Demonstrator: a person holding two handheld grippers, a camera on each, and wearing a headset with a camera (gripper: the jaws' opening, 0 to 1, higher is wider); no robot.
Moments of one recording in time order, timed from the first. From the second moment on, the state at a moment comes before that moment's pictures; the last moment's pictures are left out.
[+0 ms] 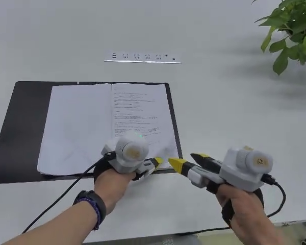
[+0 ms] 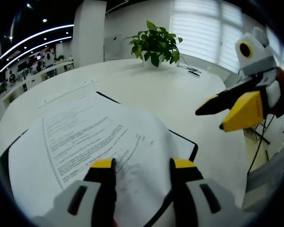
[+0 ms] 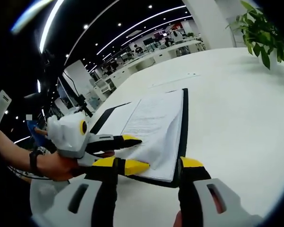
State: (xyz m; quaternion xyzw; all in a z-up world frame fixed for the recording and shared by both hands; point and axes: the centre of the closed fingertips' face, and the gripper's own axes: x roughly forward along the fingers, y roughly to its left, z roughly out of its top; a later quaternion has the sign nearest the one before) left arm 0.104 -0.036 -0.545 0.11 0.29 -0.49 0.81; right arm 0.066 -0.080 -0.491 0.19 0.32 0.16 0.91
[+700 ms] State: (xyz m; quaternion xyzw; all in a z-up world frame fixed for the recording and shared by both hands) left arm 0.091 -0.019 -0.543 0.08 0.31 -0.49 0.81; right arm 0.115 -0.063 -0.507 0.26 0.31 0.19 0.89
